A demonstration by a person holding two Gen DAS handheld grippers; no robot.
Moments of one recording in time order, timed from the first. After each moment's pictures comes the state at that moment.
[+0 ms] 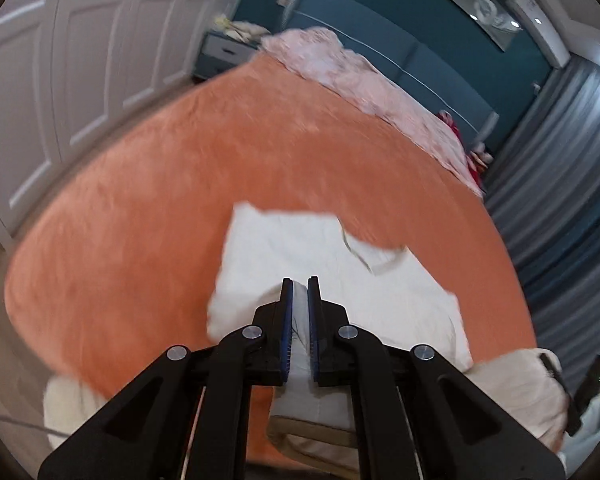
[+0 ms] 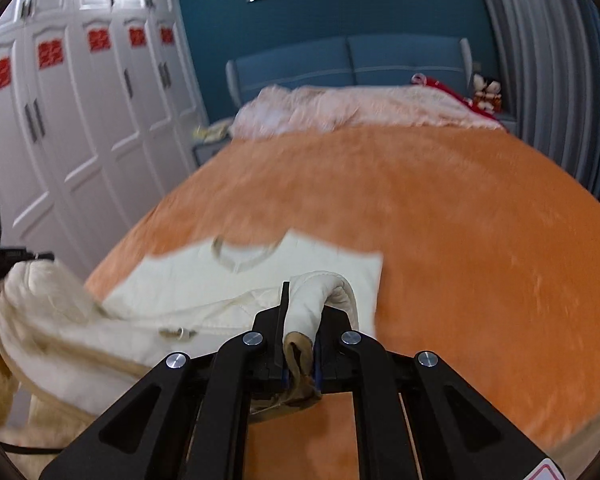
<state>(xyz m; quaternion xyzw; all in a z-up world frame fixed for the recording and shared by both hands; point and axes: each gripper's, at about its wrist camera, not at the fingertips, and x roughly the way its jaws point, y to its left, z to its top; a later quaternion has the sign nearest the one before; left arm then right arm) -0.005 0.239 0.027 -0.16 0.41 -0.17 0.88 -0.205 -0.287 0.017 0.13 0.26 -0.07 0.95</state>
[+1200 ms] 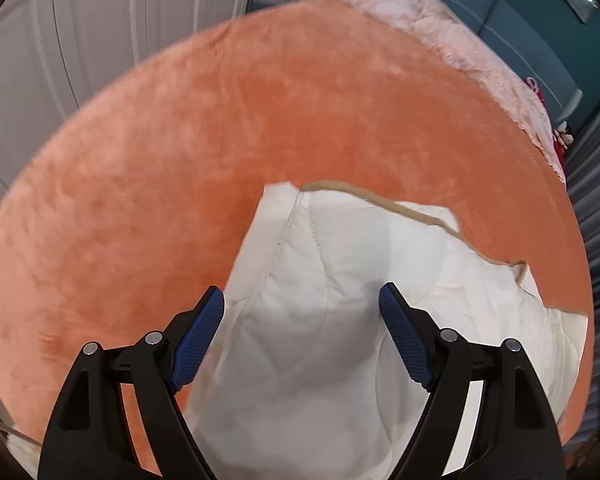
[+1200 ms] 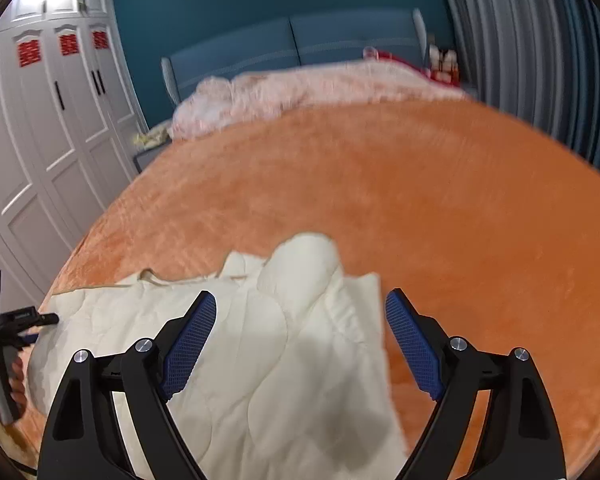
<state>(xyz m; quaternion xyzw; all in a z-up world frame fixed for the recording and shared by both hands) 0.147 0.185 -0.127 -0.12 0.52 -0.06 0.85 -0.069 -0.301 -0.063 0.17 0.30 -0.16 0.93</state>
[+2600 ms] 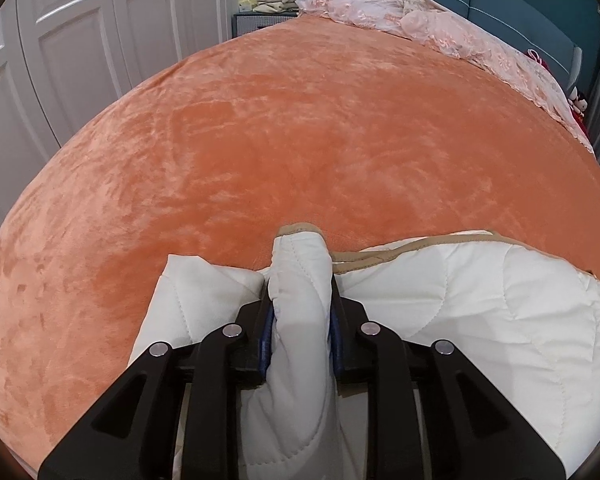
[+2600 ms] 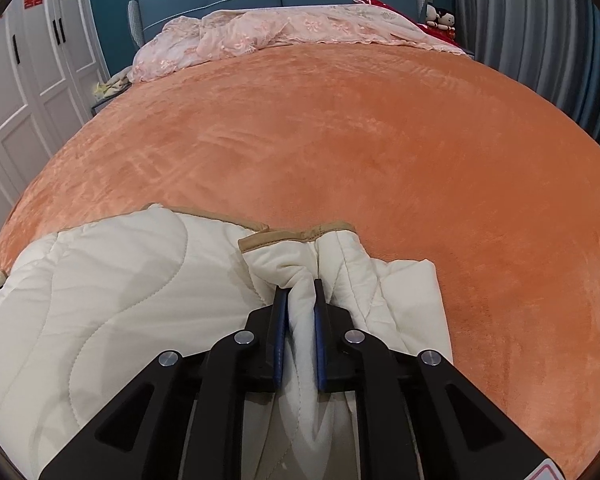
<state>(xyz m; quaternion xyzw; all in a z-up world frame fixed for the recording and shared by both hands) 0.206 0.108 -0.180 -0.01 0.45 -0.03 0.89 0.040 -0.321 -0.165 0.15 0.38 -0.21 0.89</state>
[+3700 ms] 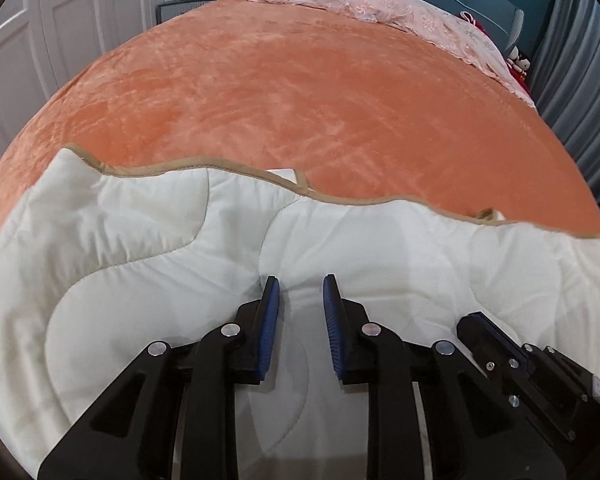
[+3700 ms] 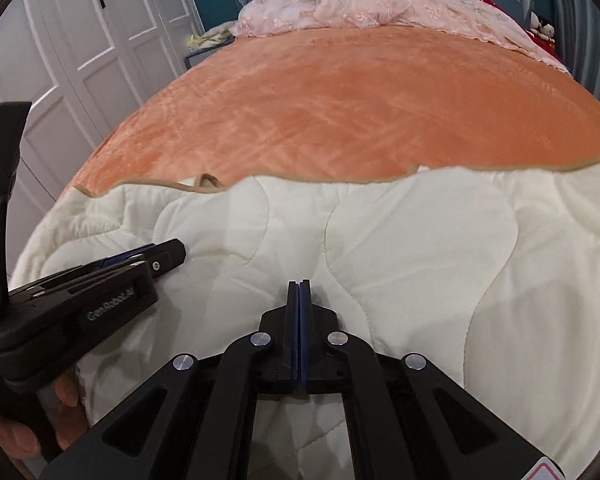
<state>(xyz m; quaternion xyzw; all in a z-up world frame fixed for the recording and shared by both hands) 0.165 0.002 -0.170 0.01 0.48 -0.14 0.87 0.100 -0.181 -0.165 0.12 0.42 -0.04 0.90</state>
